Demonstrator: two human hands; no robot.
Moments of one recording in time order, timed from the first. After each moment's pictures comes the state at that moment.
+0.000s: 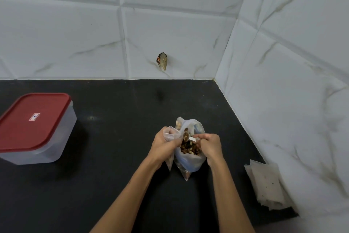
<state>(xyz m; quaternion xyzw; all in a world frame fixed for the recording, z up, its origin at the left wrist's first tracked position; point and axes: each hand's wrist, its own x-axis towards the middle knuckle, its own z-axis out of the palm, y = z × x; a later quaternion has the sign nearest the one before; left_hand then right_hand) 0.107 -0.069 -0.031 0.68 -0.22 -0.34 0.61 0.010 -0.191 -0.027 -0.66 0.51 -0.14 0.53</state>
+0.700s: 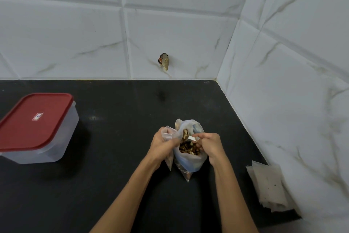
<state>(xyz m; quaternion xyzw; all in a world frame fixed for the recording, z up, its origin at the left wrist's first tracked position) 0.110 -0.064 -0.027 0.67 -0.20 -0.36 0.62 0.011 -0.194 -0.022 -0.66 0.49 -0.11 0.56</state>
